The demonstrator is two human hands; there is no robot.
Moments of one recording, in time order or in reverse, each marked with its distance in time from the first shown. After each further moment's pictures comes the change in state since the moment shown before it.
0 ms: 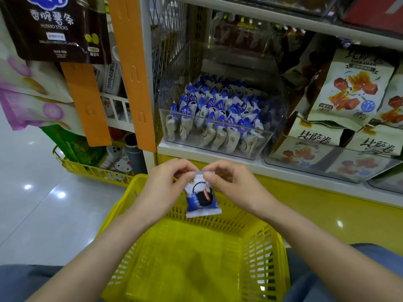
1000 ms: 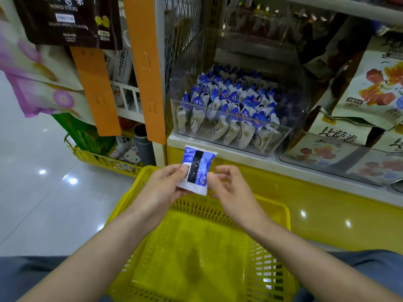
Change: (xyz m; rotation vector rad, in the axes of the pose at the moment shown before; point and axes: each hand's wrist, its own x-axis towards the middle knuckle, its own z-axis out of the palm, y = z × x) left_hand -0.010 -0.024 0.007 -0.872 0.007 -0.551; right_hand -0.004 0.016 0.042 0.187 0.129 0.180
